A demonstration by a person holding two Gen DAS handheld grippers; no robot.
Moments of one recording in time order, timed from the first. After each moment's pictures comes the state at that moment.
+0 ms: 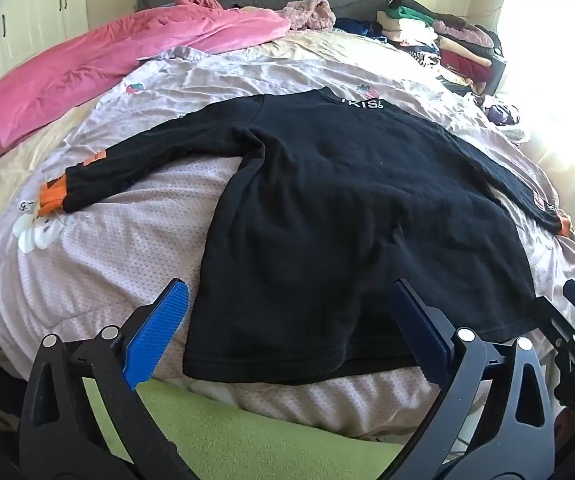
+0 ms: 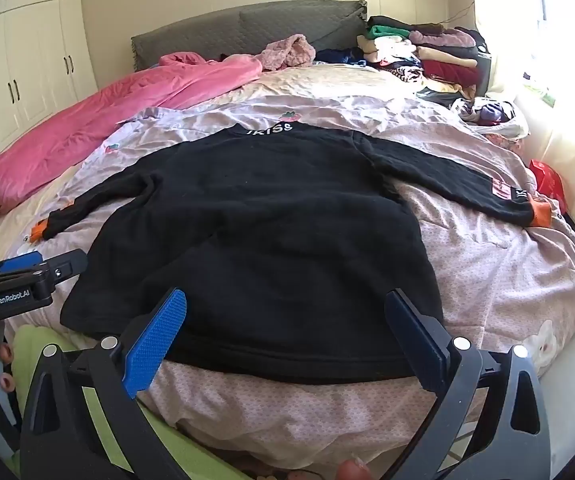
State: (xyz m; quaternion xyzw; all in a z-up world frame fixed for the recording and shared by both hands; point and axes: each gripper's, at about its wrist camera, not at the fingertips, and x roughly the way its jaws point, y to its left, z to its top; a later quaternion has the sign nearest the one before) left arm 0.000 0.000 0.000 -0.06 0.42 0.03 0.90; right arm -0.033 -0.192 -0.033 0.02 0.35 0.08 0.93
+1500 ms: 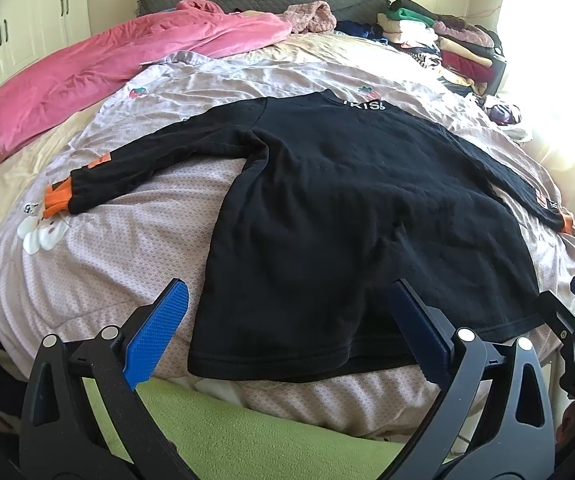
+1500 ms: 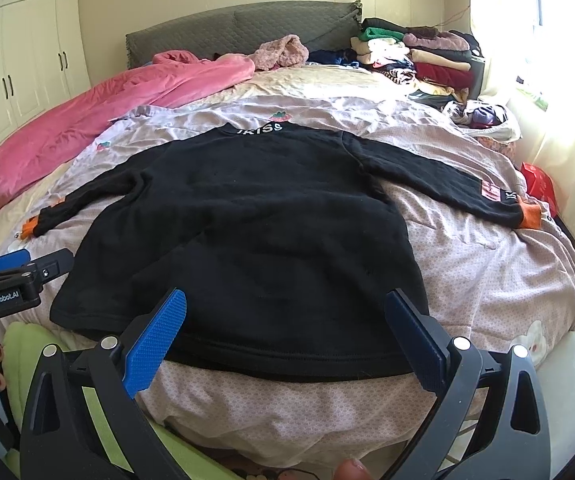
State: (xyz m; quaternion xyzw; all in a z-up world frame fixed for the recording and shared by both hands) left arm -0.005 -0.002 0.001 -0.05 0.42 0.04 0.91; right arm -0.035 -0.197 -0.032 0.00 0.35 0.06 0.93
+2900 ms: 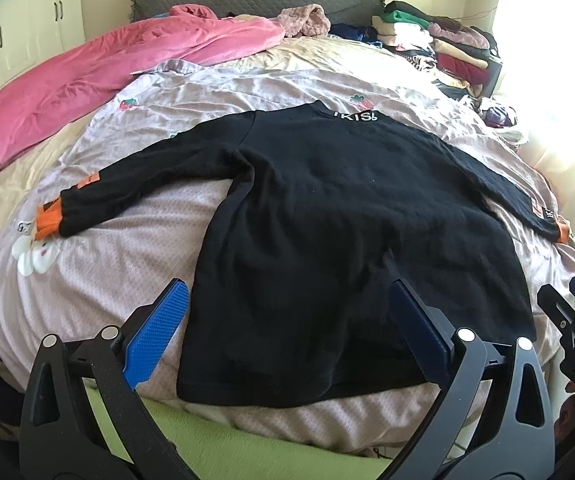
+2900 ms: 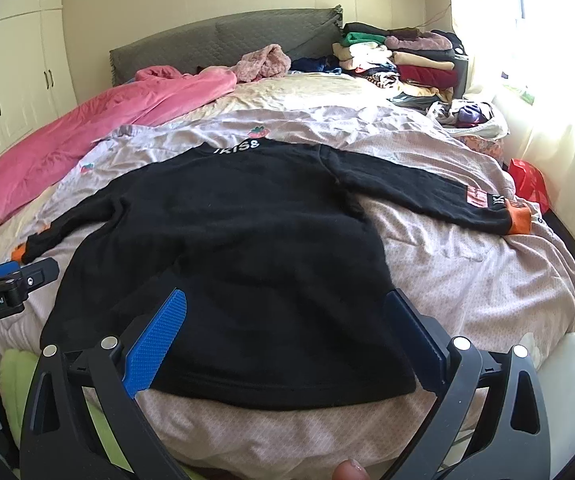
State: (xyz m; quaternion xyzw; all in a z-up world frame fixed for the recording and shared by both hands) left arm 0.020 -0.011 0.015 -0.05 0.41 0.03 0.91; right arm -0.014 -0.219 -0.023 0.02 0.34 0.04 0.94
